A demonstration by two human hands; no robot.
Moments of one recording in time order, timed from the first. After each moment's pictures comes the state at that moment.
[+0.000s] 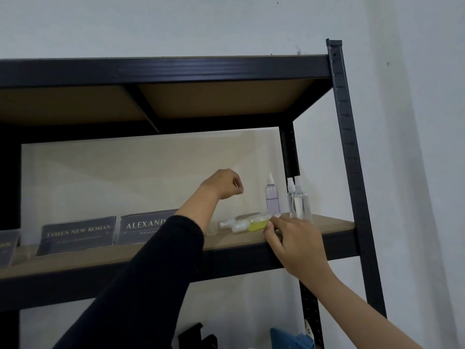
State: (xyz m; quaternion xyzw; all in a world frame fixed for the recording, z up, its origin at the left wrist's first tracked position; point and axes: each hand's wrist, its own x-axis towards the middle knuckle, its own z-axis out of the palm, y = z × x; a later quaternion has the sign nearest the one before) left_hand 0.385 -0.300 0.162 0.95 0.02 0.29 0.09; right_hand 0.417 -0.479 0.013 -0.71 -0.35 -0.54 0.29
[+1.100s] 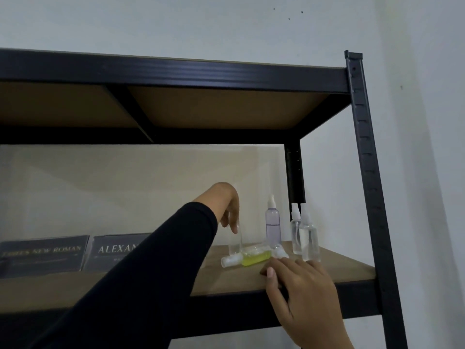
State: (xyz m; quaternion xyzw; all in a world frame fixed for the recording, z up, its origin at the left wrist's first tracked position) left_hand 0.460 -0.300 0.206 0.97 0.24 -0.09 -0.01; right_hand 0.426 -0.481 0.005 -0.67 -0.40 -0.56 0.28
